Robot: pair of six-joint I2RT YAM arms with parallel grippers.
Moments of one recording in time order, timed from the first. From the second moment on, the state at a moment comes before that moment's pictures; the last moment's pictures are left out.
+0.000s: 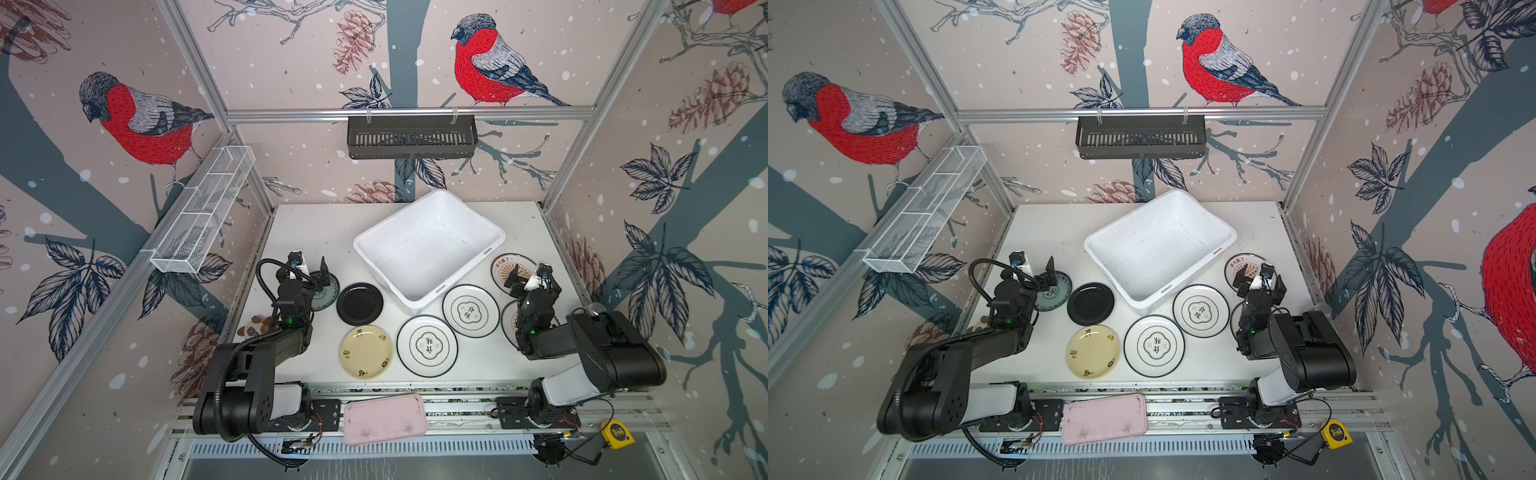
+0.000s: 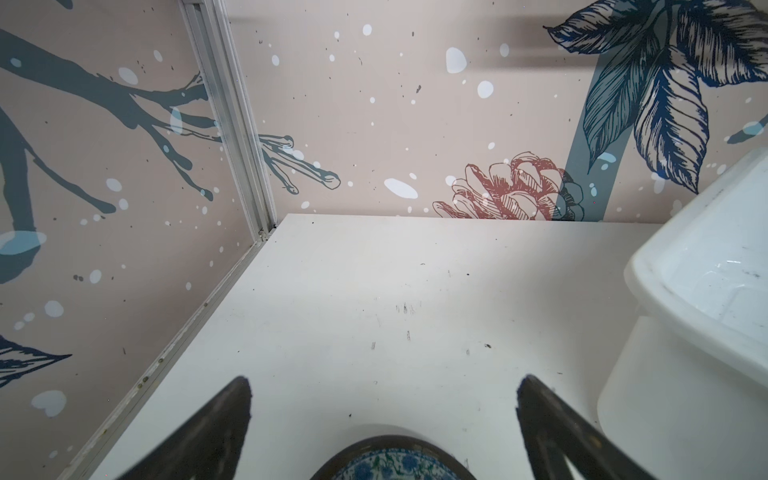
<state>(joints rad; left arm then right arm) 0.00 1.29 0.29 0.91 -0.07 0.02 0.11 1.52 0.16 1.28 0.45 0.03</state>
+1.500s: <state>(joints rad) -0.01 1.21 0.81 -0.05 0.14 0.07 -0.28 1.43 0.88 -0.15 0.03 0.53</state>
